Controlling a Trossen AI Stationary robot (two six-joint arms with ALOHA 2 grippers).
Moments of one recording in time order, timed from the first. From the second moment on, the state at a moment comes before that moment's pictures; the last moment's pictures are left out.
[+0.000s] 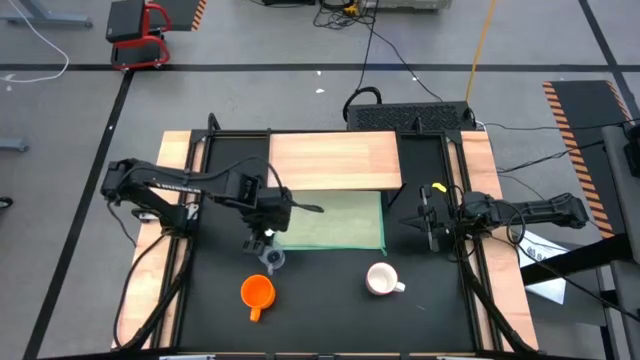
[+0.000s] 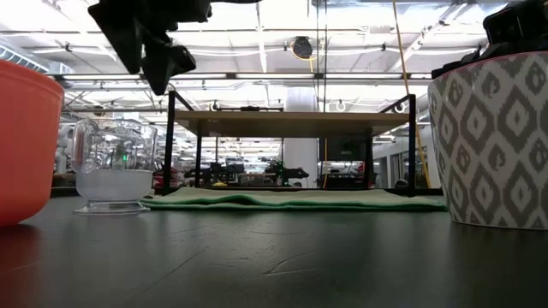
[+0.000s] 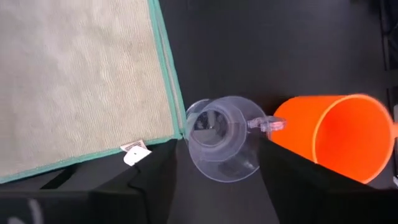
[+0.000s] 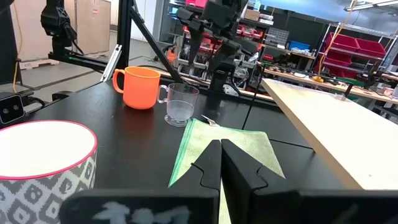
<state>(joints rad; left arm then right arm) -0.05 1.49 1.23 -1.04 0.26 0.10 0.05 0.15 0.02 0.10 -0.05 -0.20</state>
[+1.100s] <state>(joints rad) -0.05 1.50 1.09 -0.89 0.25 0.12 0.05 0.15 0.02 0.10 -0.05 -0.20</state>
